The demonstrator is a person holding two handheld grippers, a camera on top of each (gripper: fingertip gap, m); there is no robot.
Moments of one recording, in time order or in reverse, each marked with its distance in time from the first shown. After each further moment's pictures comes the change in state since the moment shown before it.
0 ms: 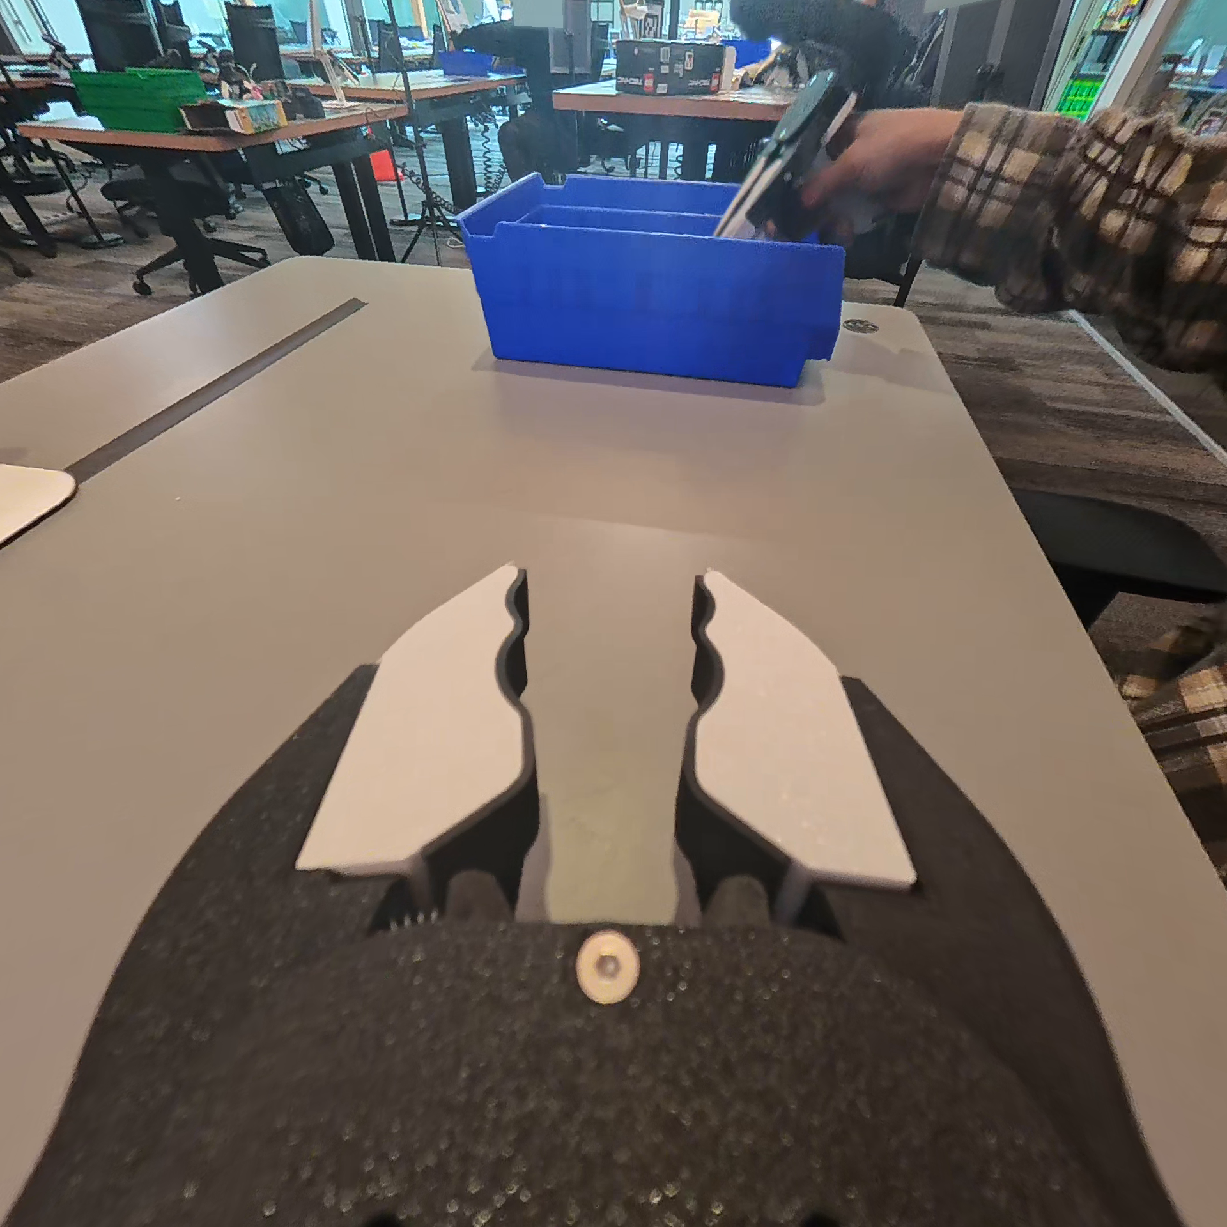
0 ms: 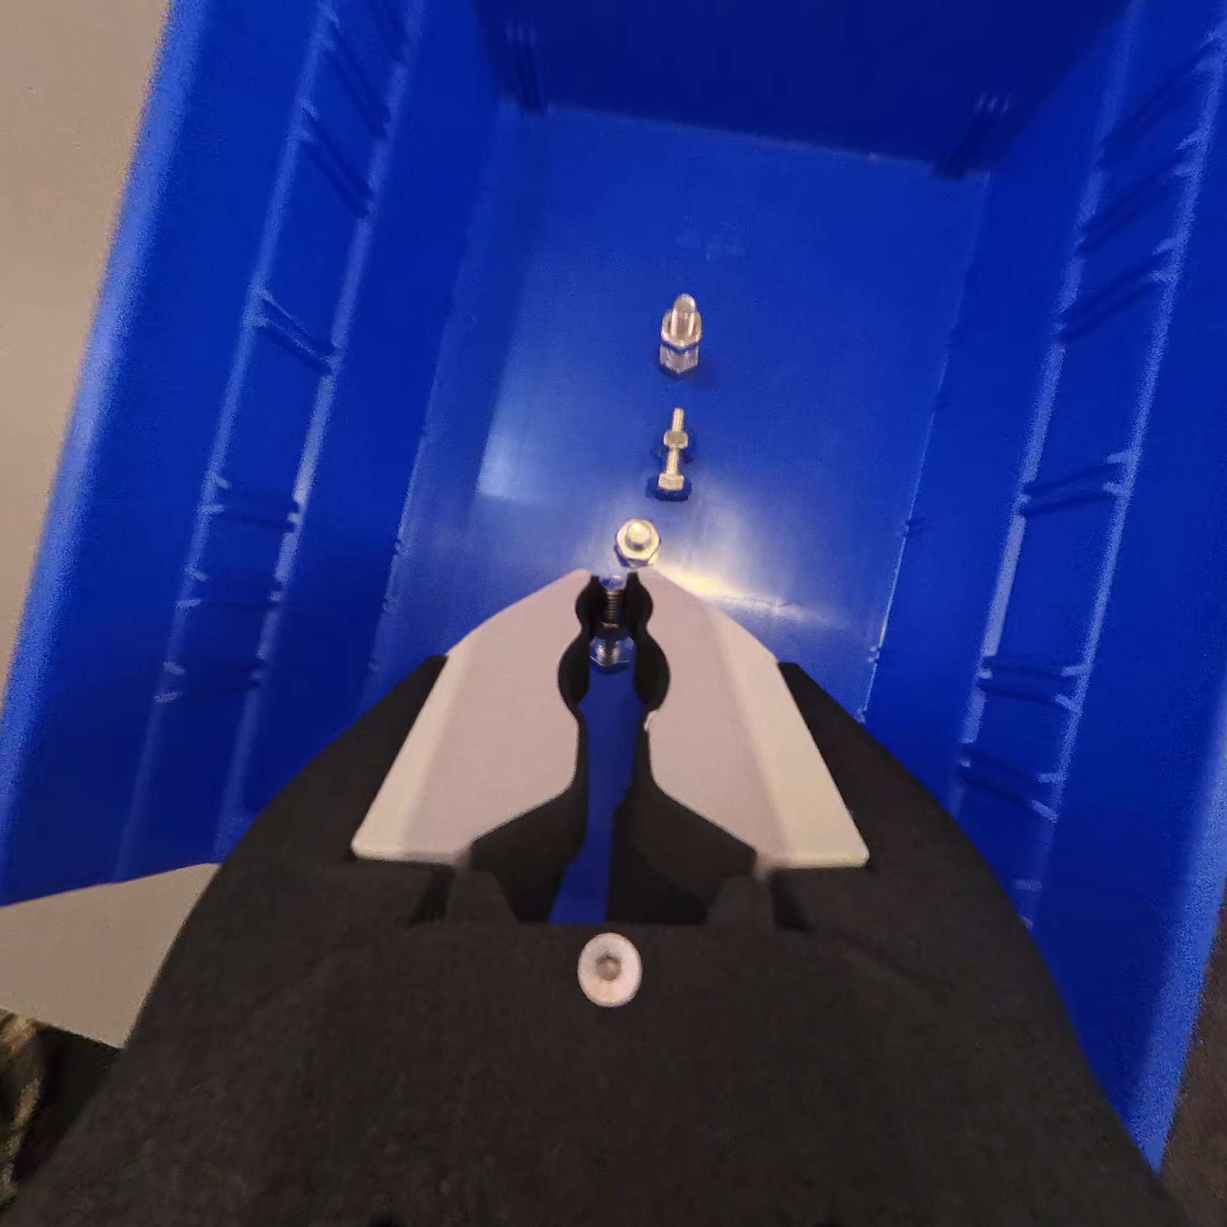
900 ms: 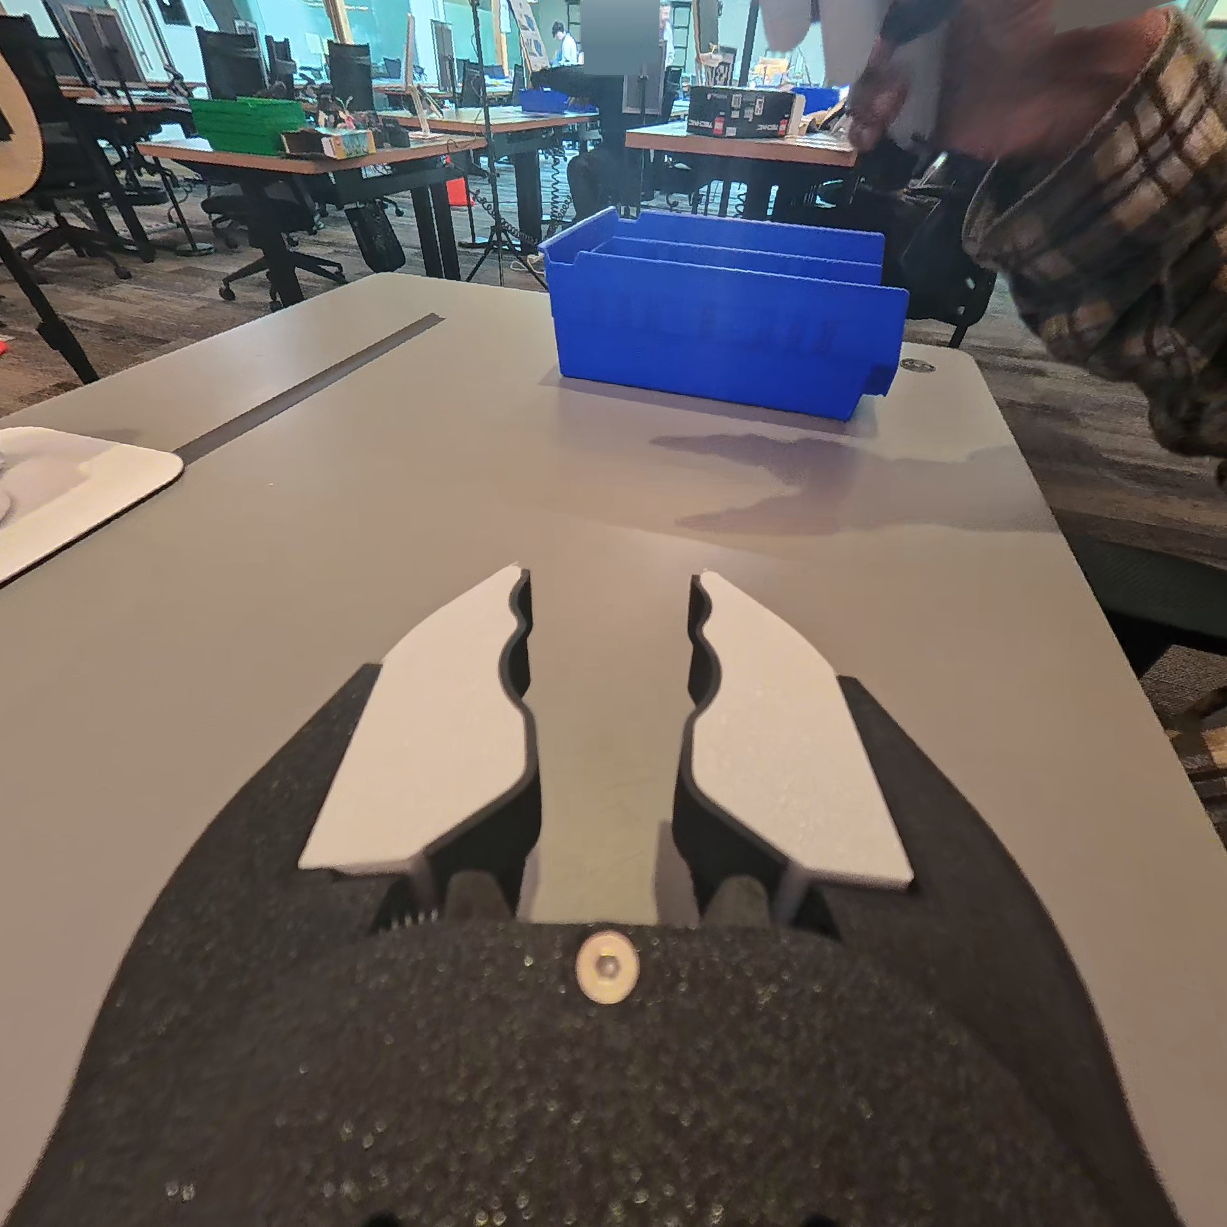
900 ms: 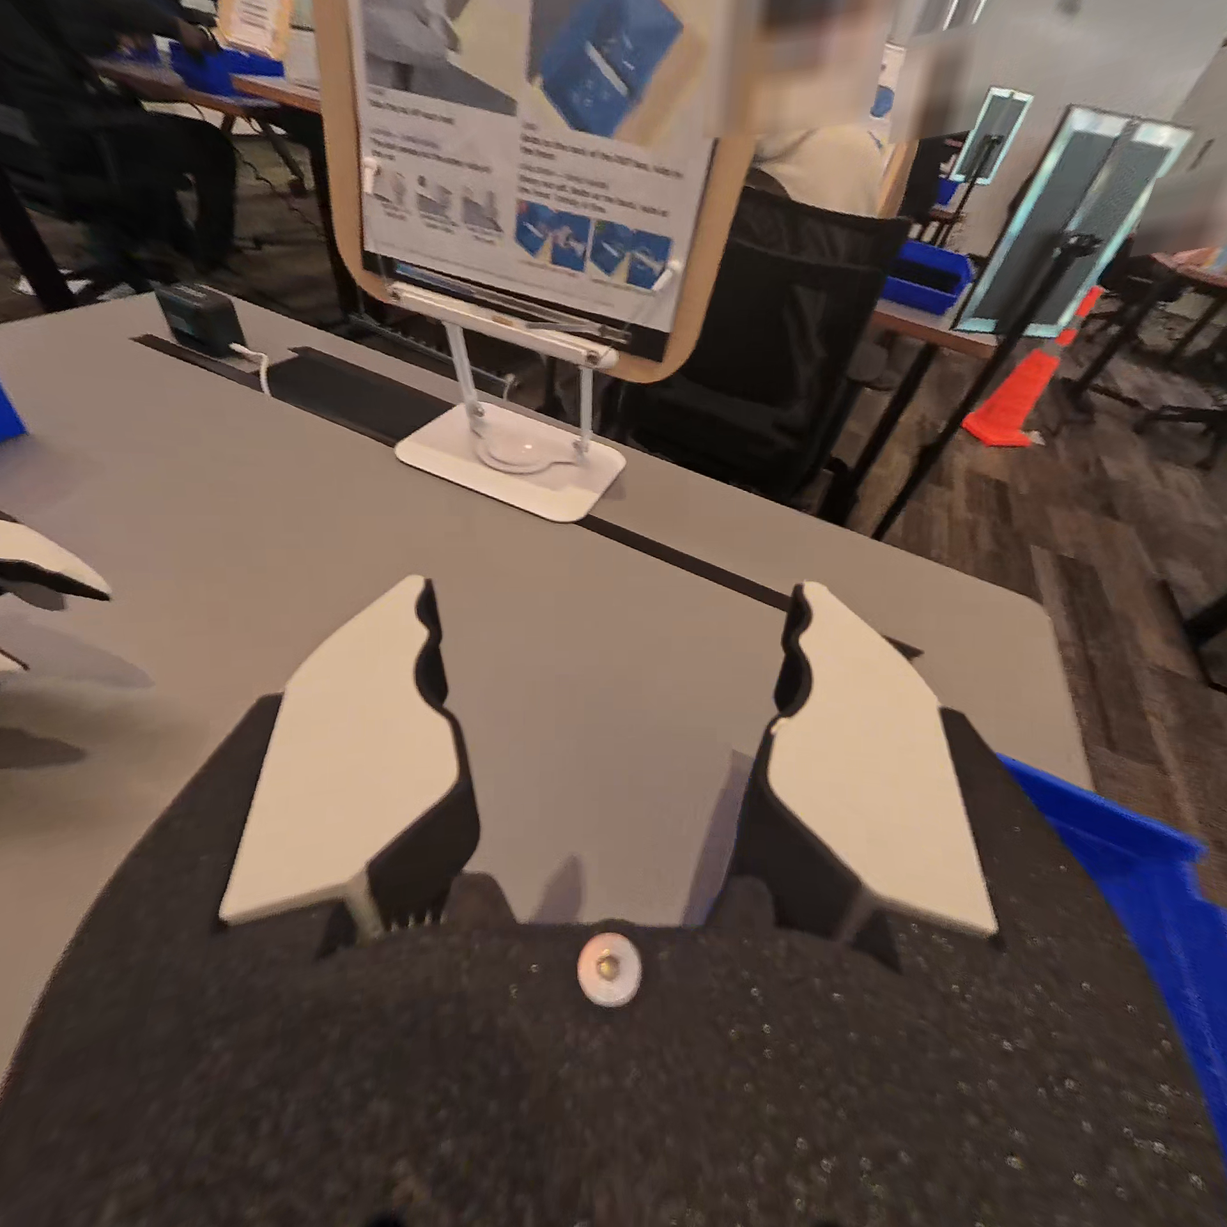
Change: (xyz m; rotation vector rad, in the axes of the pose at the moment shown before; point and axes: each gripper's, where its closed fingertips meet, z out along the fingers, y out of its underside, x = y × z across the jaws) left arm -0.023 -0.005 -0.015 0.038 -0.088 -0.041; right arm -0.192 -0.190 -0.080 0.730 -0.014 -0.294
